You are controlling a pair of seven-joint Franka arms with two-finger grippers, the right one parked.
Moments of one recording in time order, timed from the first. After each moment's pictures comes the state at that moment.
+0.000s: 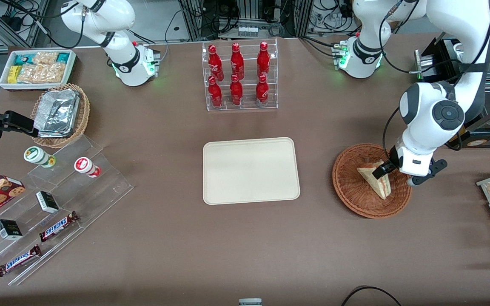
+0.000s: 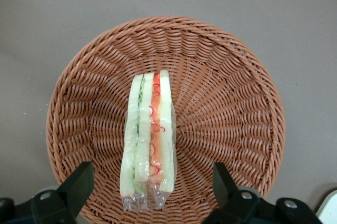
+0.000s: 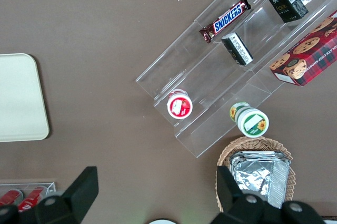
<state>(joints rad) -0.09 0.16 -0.01 -2.19 0.04 2.41 -0.66</state>
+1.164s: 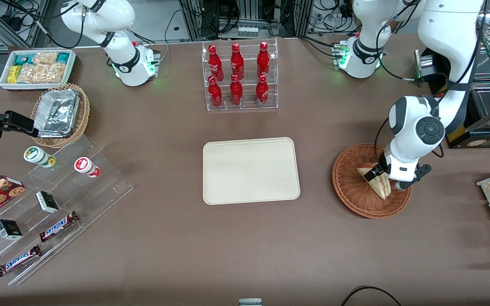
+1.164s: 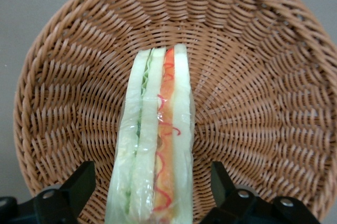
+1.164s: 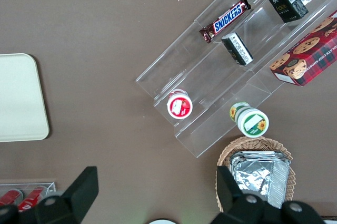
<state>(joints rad) -0.09 0.28 -0.01 -2.22 0.04 2.49 -0.71</state>
